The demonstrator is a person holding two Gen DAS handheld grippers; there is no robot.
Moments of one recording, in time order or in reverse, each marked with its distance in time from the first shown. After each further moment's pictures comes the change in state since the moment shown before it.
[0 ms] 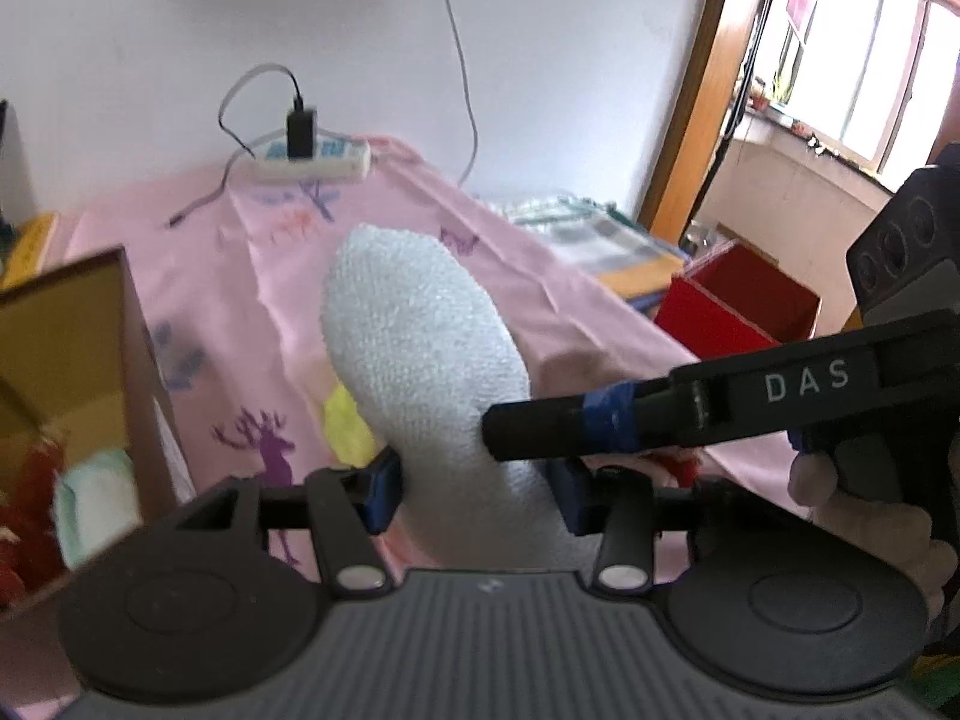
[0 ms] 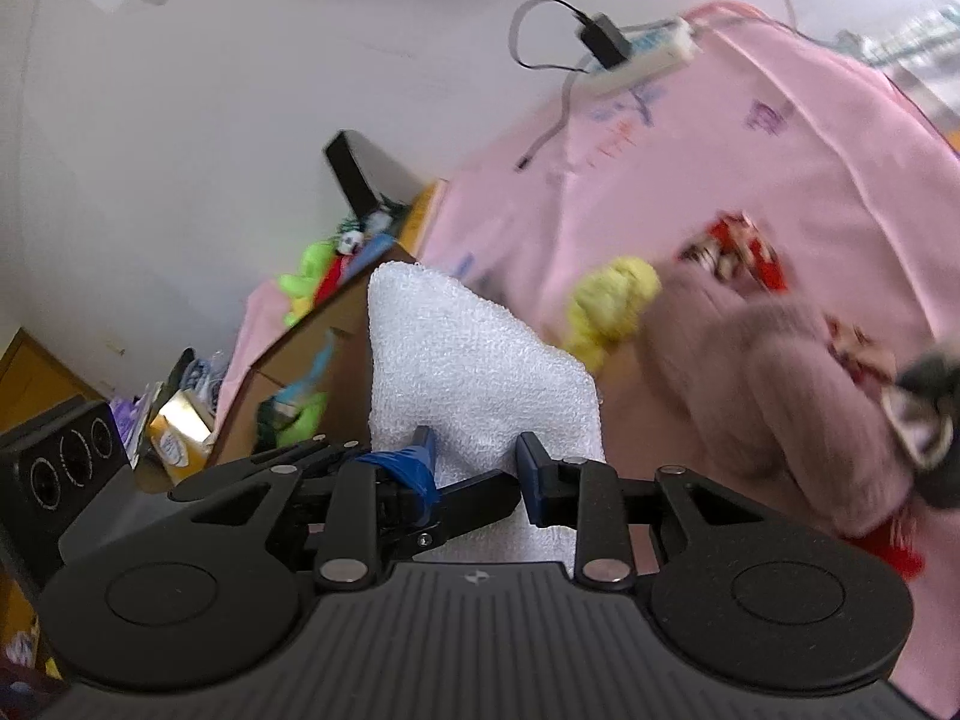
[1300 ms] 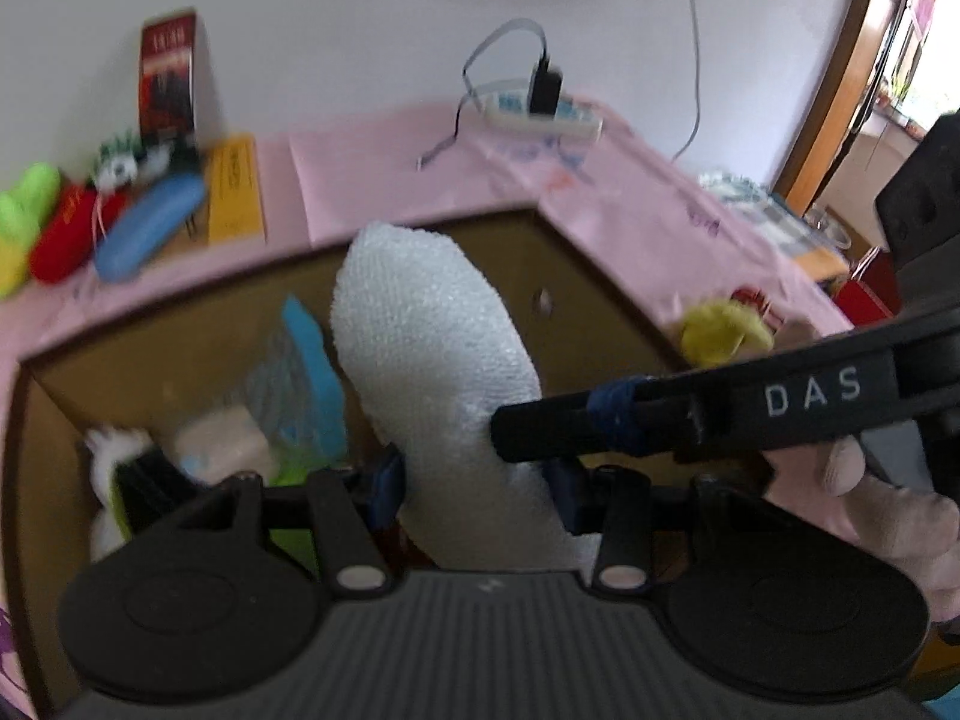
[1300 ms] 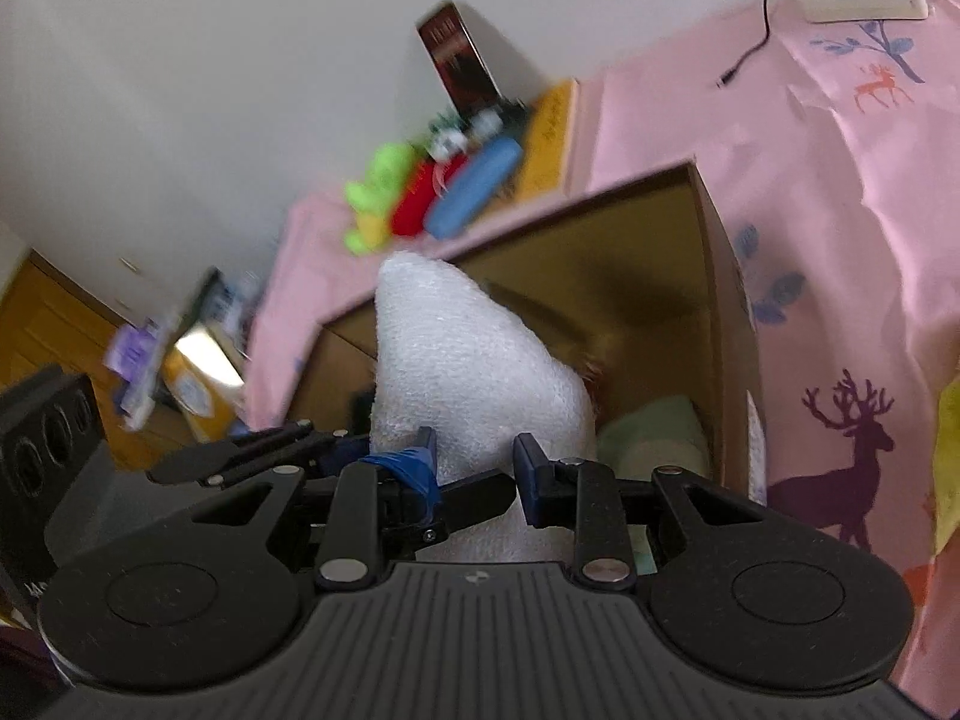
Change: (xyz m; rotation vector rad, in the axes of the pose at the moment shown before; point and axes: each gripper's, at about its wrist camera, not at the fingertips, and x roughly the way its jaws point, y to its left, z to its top) left arm -0.063 0.199 0.007 -0.107 0.173 0.168; right arm 0.184 0.138 0.026 -0.078 0.231 -0.015
